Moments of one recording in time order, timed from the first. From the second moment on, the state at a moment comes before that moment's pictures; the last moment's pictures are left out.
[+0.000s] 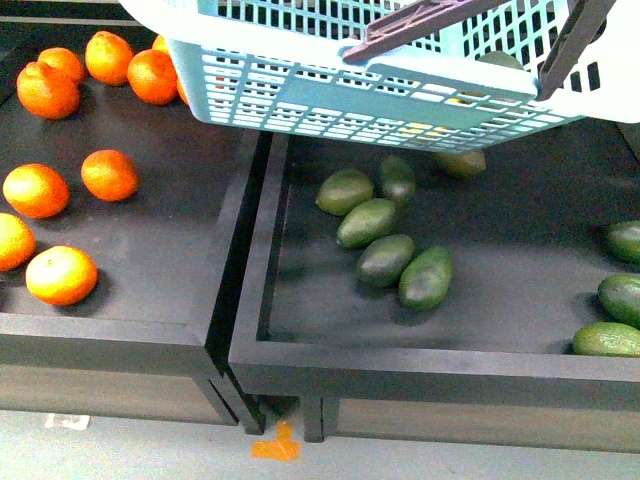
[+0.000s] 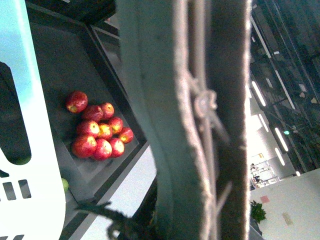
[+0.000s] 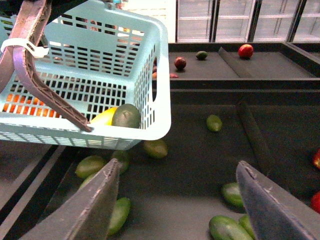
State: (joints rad) left arm -0.53 2.18 1.70 0.49 0.84 -0.90; right arm 0.00 0.01 0.02 0.00 0.00 0.00
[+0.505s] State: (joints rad) left arm -0.54 2.18 1.70 0.49 0.85 -0.91; right arm 0.00 0.00 0.02 0.00 0.00 0.00
